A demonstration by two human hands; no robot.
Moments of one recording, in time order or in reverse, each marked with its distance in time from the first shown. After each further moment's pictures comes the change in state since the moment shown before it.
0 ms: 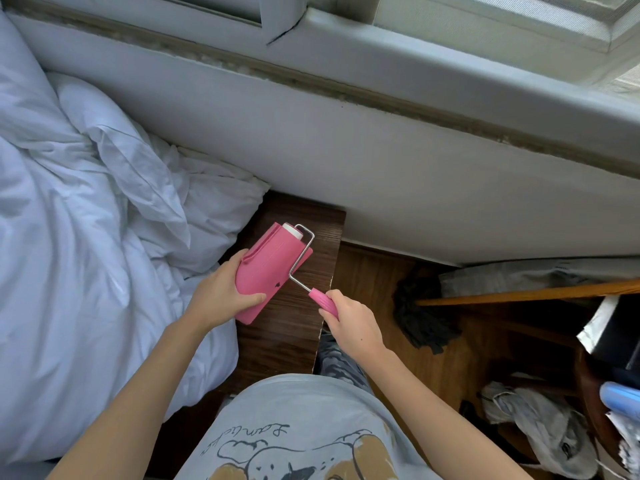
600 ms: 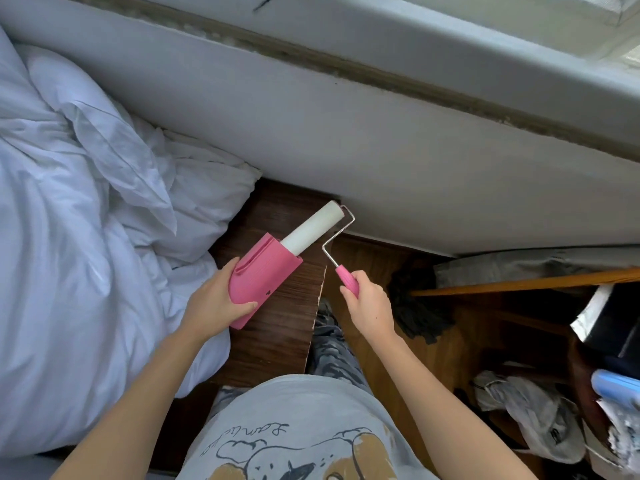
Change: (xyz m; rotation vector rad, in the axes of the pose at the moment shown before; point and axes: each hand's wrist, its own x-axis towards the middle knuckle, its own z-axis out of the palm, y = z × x) left_hand -0.013 -0.021 0.037 0.048 0.031 -0.006; right_hand 0.011 0.041 0.001 0.098 0.185 0.199
